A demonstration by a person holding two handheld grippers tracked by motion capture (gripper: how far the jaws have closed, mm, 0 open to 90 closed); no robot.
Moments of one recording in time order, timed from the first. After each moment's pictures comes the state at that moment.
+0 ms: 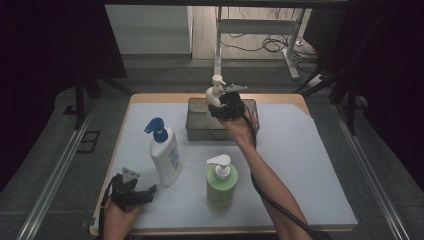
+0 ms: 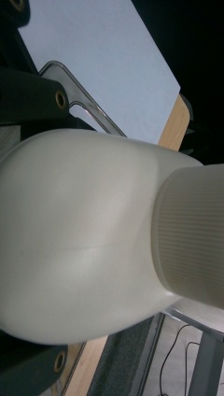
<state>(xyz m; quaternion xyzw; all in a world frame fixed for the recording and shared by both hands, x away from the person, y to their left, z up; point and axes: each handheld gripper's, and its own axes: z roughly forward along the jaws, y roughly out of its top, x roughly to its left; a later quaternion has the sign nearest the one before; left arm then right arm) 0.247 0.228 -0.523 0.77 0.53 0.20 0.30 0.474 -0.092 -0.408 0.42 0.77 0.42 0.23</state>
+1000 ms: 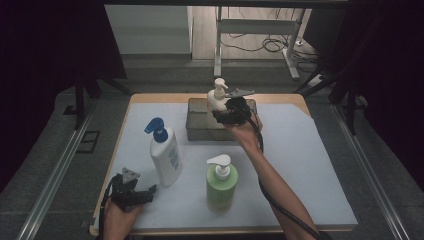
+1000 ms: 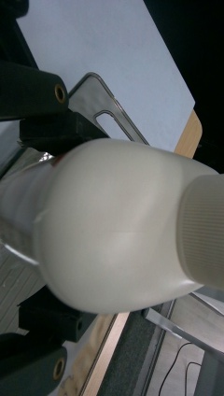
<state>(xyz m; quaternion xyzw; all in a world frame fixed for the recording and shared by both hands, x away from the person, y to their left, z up) 0.247 0.228 -0.523 0.77 0.53 0.20 0.30 0.462 -0.114 -0.414 0.39 0.79 0.43 0.21</state>
